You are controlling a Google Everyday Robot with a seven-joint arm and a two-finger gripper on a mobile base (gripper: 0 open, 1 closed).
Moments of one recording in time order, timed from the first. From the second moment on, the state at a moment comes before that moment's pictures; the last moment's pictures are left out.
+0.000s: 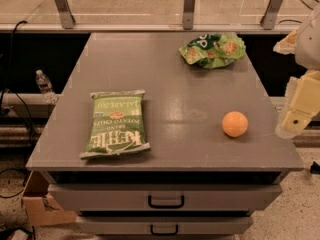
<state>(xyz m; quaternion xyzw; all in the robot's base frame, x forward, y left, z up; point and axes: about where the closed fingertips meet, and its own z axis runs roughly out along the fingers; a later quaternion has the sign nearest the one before) 0.438 -0.217 0.976 -0.60 0.78 -0.03 0.16</state>
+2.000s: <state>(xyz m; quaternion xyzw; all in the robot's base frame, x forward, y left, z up) 0.685 -0.205 0.936 -0.64 0.74 -0.12 0.15</state>
